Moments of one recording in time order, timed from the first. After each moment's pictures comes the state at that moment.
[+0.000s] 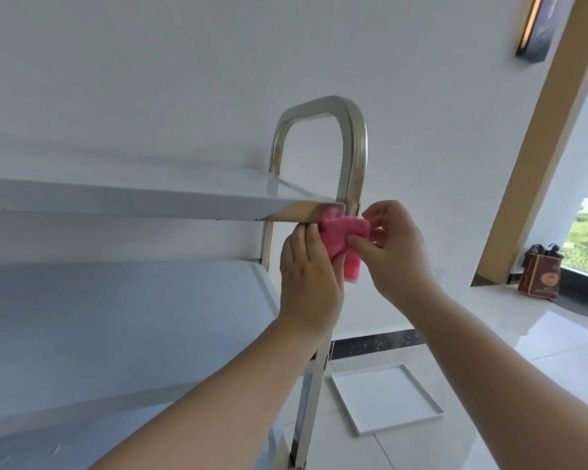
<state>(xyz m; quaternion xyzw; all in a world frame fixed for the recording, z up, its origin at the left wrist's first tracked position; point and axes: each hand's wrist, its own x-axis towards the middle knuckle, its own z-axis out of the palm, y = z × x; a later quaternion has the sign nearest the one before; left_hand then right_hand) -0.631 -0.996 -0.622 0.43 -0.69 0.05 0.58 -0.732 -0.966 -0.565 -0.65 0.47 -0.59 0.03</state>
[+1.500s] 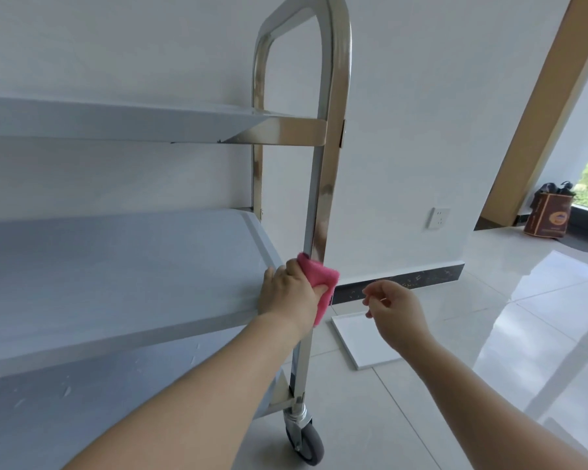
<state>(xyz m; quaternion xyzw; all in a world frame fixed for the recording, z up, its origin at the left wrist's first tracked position) -0.632 -1.007 -0.728 0.59 -0.76 -0.09 0.26 -0.804 -0.967 -0.748 -0.54 0.67 -0.48 0.18</state>
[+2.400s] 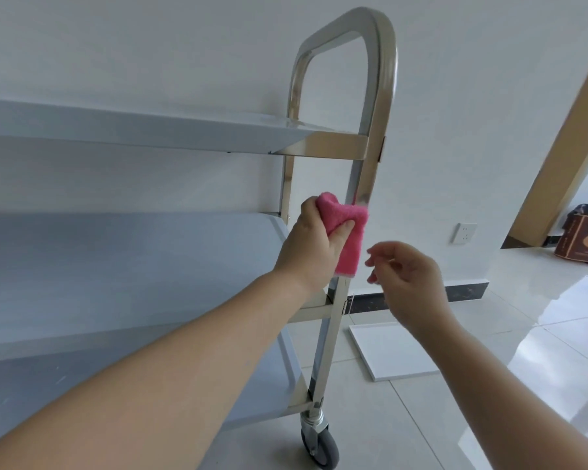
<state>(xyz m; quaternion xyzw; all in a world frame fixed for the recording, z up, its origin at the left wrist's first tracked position) -0.601 -0.997 -0.649 0.41 -0.72 -0.23 0.51 -0.748 -0.949 -0.672 -0.62 0.51 -0.58 0.14</state>
